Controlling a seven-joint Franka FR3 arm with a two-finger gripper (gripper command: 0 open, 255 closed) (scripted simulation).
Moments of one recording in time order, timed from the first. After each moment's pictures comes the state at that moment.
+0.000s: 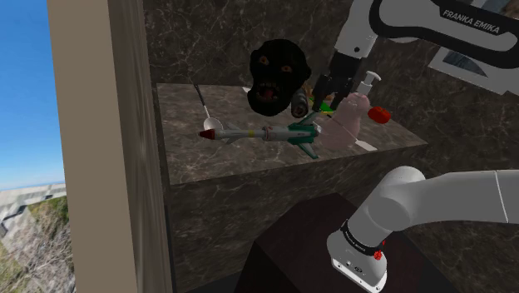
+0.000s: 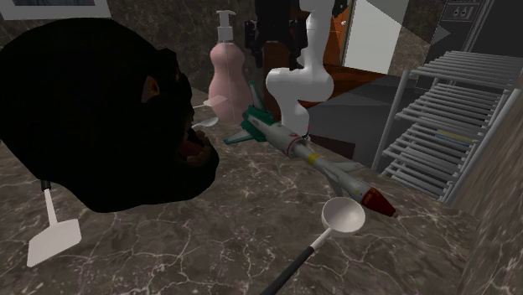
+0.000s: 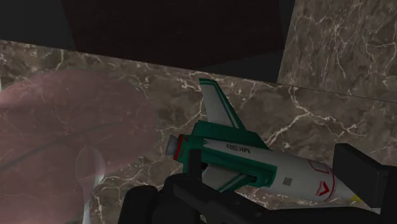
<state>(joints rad) -0.02 -0.77 0.02 -2.28 0.10 1.48 0.17</state>
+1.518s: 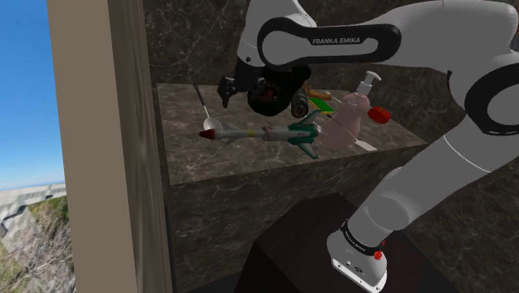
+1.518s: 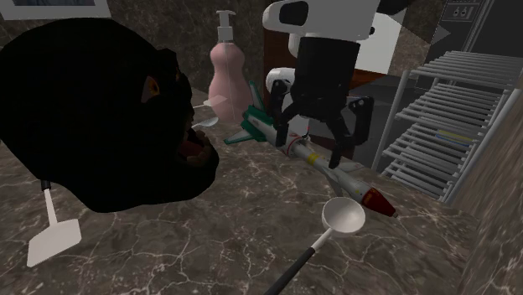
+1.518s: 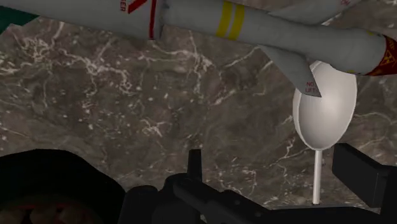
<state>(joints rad) -0.04 -0.19 0.37 -2.02 -0.04 2.02 0.59</state>
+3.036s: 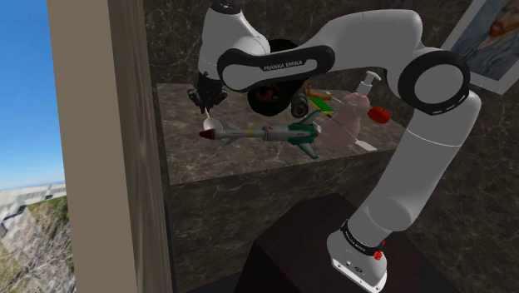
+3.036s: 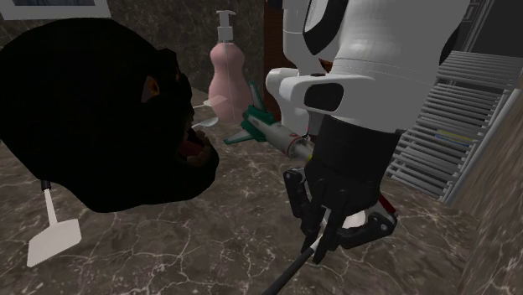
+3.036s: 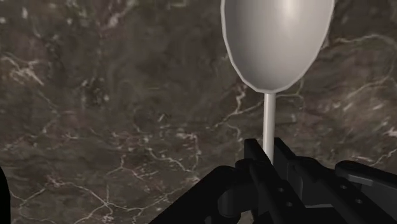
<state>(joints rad) 0.00 0.18 0.43 -1.79 -0.34 2.16 0.86</state>
